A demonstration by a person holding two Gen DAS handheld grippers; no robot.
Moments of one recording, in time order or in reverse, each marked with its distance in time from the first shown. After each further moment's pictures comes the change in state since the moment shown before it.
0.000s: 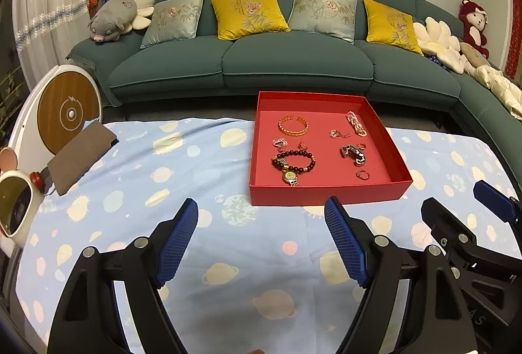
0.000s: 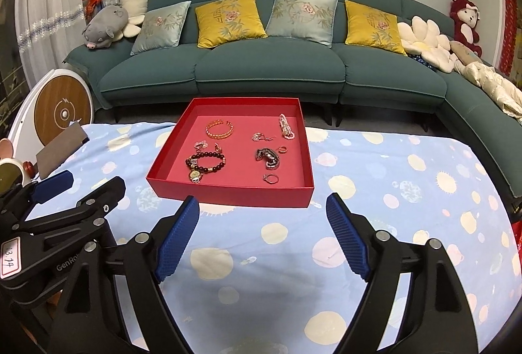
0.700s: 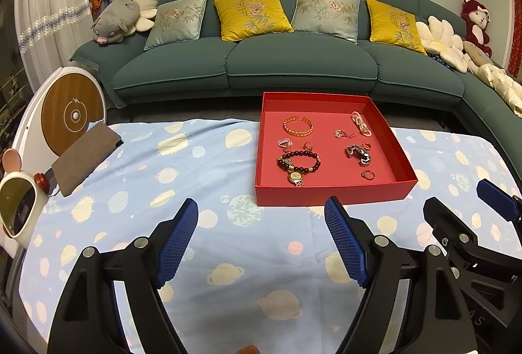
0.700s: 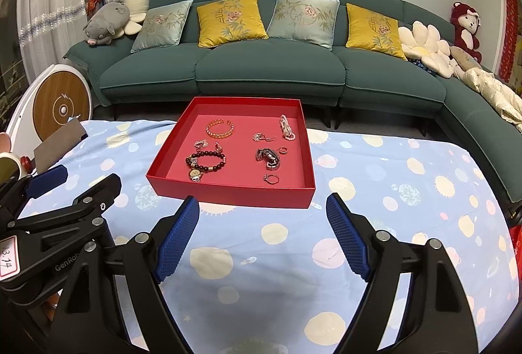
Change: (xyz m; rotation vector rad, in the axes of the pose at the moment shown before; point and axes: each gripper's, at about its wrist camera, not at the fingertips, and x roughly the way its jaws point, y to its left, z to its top) left arm 0.002 0.002 -0.001 0.000 -0.002 0.017; right arm 0.000 0.007 0.000 -0.018 -0.006 -0.011
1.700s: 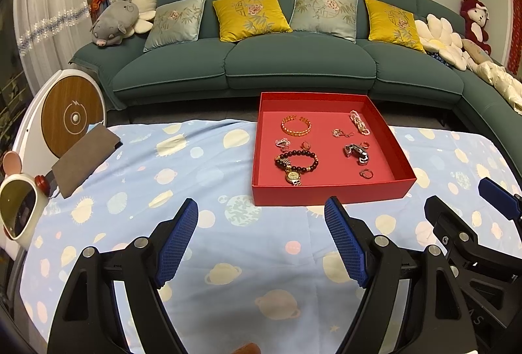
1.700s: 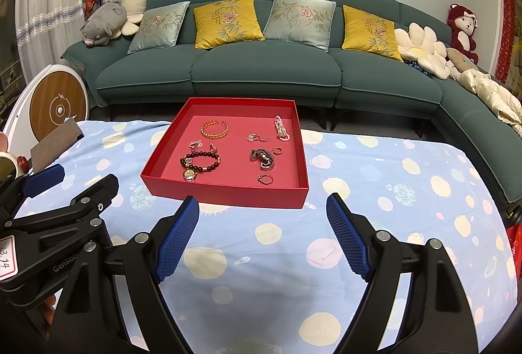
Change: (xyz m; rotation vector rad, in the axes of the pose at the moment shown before) left arm -0.001 -0.003 0.000 0.011 -0.005 0.004; right arm 0.000 -0.004 -0.002 0.003 -0.006 -0.017
